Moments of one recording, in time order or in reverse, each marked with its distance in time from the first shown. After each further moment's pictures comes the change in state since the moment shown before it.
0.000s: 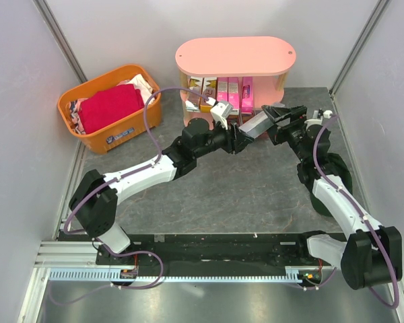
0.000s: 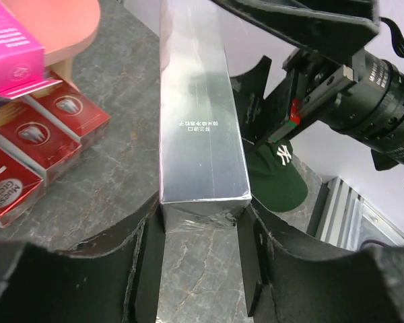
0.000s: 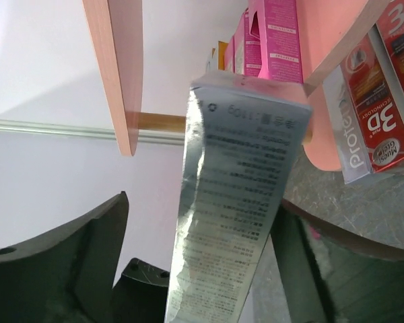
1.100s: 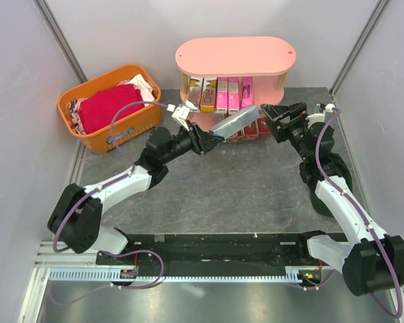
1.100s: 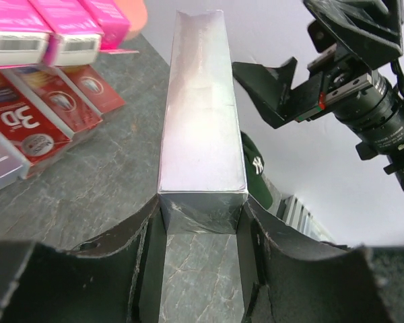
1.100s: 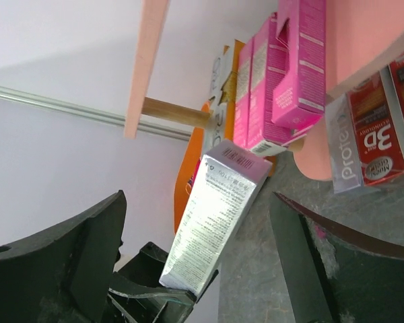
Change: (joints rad) left arm 0.222 -0.166 -0.329 0.277 0.191 -0.251; right arm 0.011 -0.033 0.050 -0.075 -0.018 -0.153
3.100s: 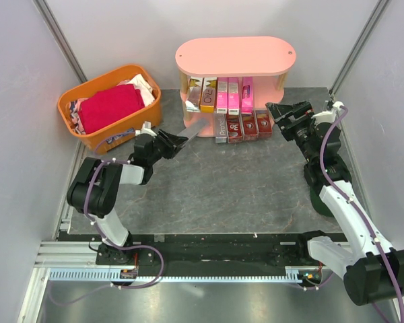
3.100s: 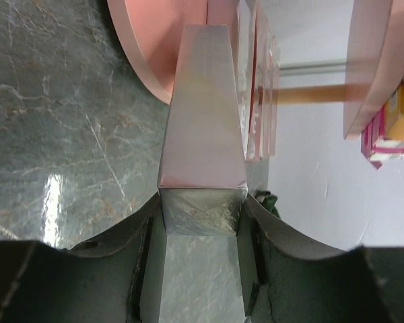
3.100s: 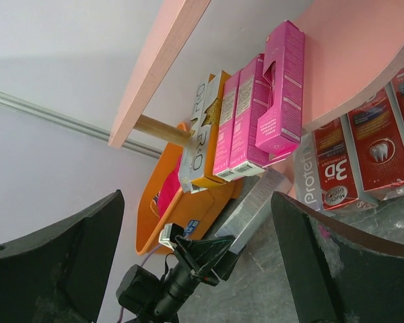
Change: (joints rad) left arm 0.362 0.271 -0.189 0.119 -0.089 -0.477; right arm 0.000 -0.083 0.051 -0.101 0.094 -0.190
